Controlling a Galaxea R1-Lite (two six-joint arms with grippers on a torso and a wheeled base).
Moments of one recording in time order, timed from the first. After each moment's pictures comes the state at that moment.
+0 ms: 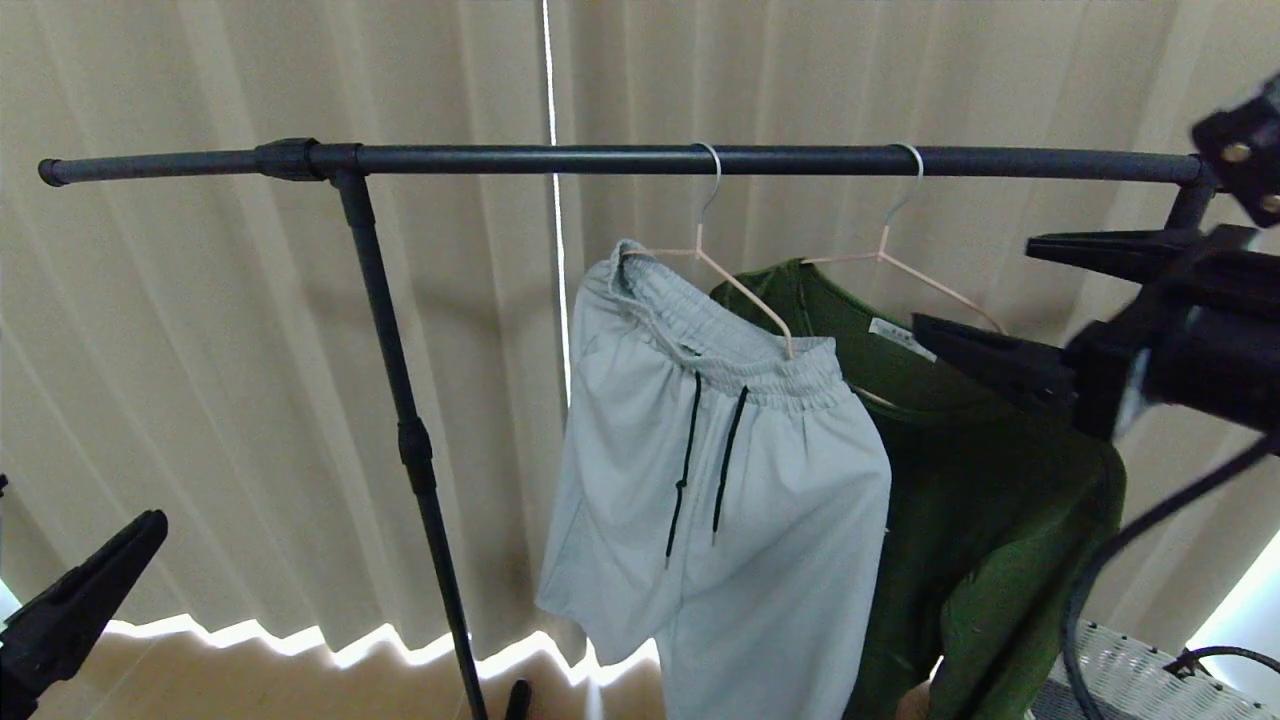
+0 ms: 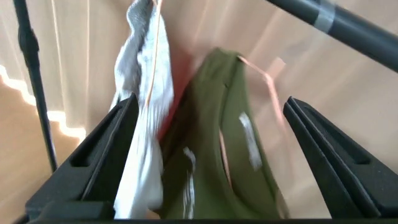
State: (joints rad) left arm -0.01 0.74 -0.21 -0.56 -0.08 0.16; right arm 0.58 1.25 -0.90 -0.23 -0.15 -0.27
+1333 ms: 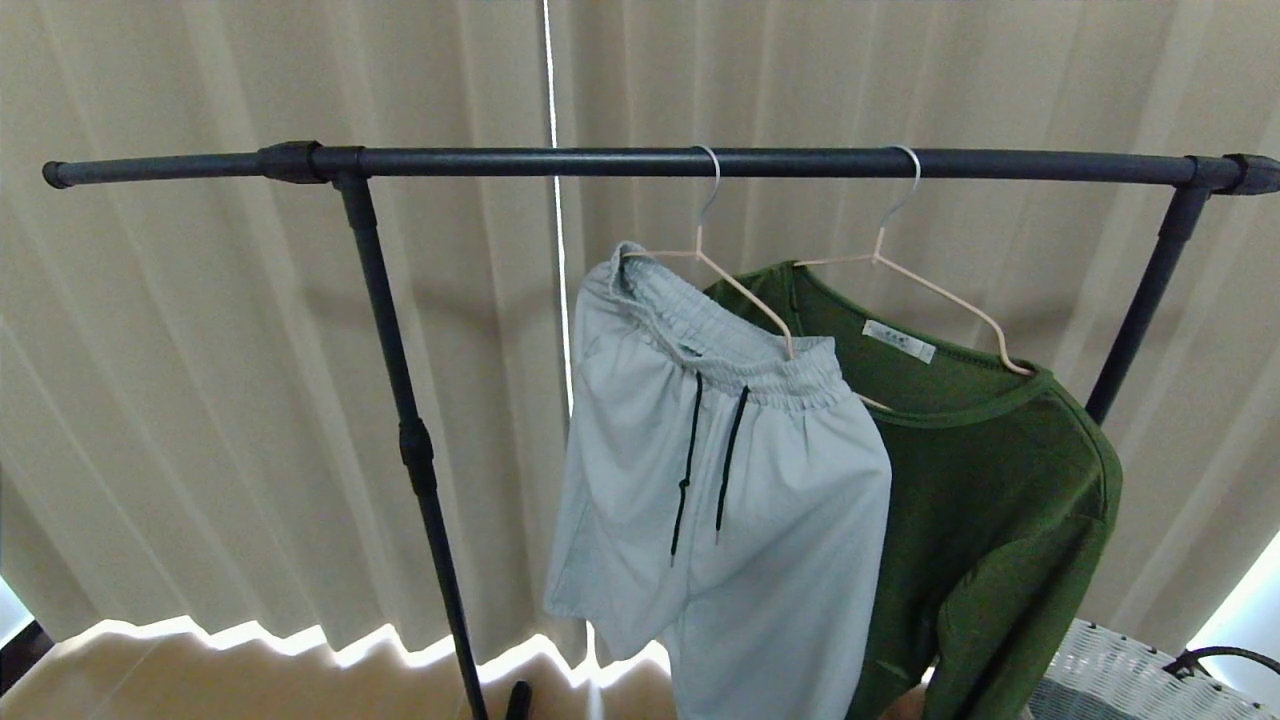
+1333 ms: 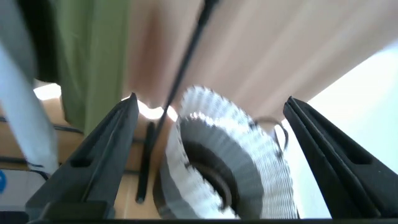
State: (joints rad) left arm 0.16 0.16 0.00 -0.09 -0.07 -0.04; right arm -0.04 0.29 -0.26 0.31 -0.16 -0.28
